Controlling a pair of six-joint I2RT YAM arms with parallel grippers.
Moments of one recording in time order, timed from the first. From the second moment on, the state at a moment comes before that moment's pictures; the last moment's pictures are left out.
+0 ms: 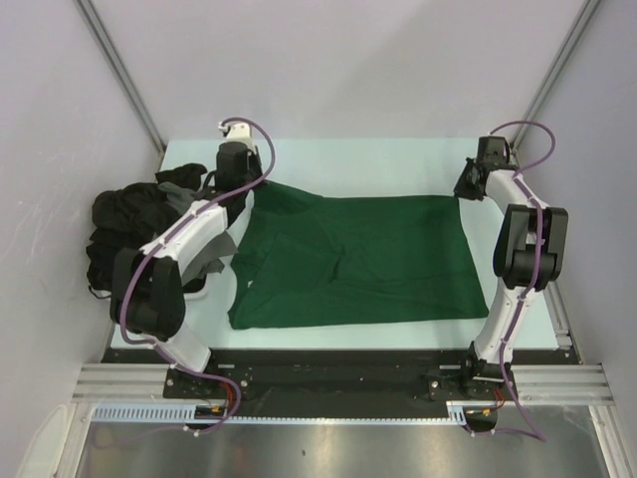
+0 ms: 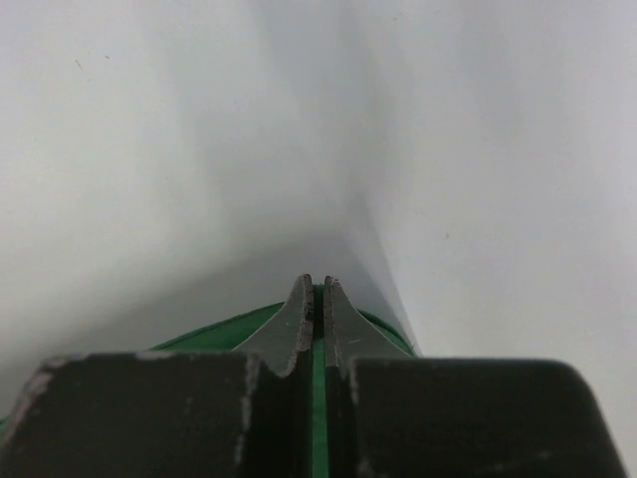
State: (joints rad) left arm -0.26 1.63 1.22 0.03 -0.18 -0.23; right arm -0.11 2.03 1.56 -0.40 -0.02 0.34
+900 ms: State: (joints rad) left arm -0.37 1.23 0.86 -0.01 -0.21 -0.26; right arm -0.11 1.85 1.32 -0.35 0.04 0.36
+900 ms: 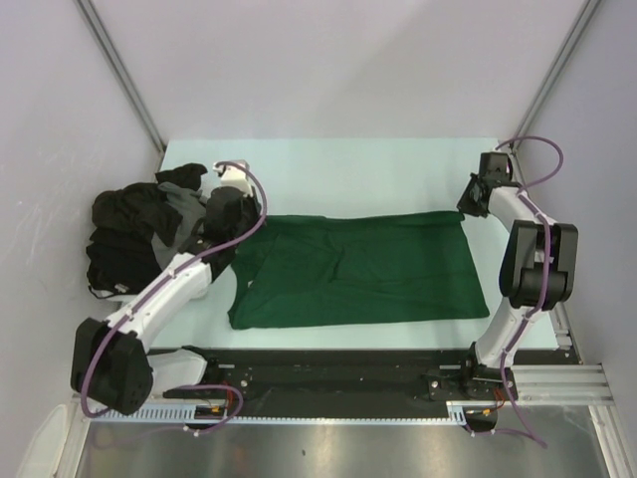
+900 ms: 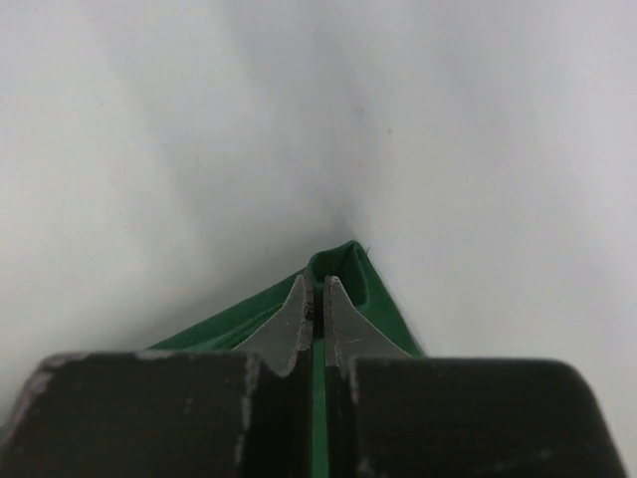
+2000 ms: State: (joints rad) left arm -0.67 0.98 0.67 -0.37 -0.37 -0.50; right arm -0.11 1.68 1.11 -0.39 0.11 0.39
